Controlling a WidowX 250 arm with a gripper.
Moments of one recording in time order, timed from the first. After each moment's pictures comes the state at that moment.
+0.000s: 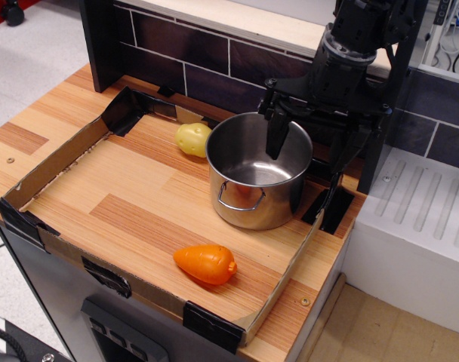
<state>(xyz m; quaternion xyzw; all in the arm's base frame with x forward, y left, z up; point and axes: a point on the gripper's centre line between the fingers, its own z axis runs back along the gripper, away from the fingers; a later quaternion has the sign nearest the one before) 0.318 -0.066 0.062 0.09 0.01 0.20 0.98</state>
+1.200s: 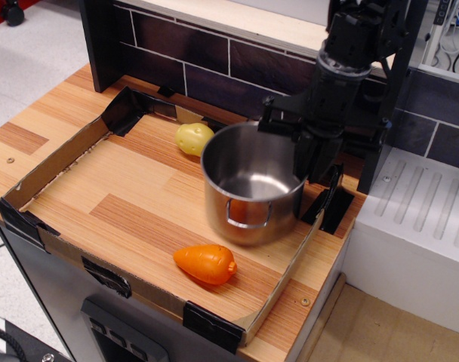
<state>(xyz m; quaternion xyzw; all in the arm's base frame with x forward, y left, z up) 0.303 -0.072 0.056 0.05 0.04 0.20 0.98</state>
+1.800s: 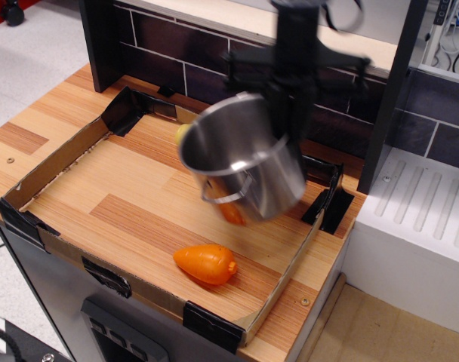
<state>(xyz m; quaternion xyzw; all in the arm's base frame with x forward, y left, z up) 0.289 -0.044 0.116 -0.05 0.00 0.18 0.98</state>
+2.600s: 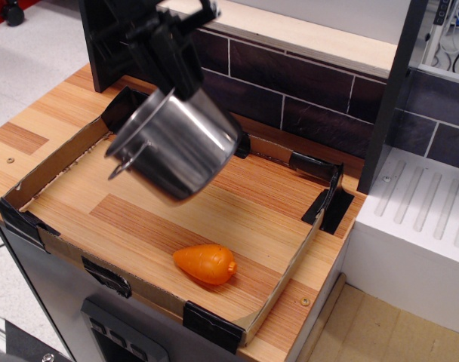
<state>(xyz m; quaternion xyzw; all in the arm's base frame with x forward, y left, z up) 0.257 0.035 0.133 -0.27 0.02 0.14 0.95</state>
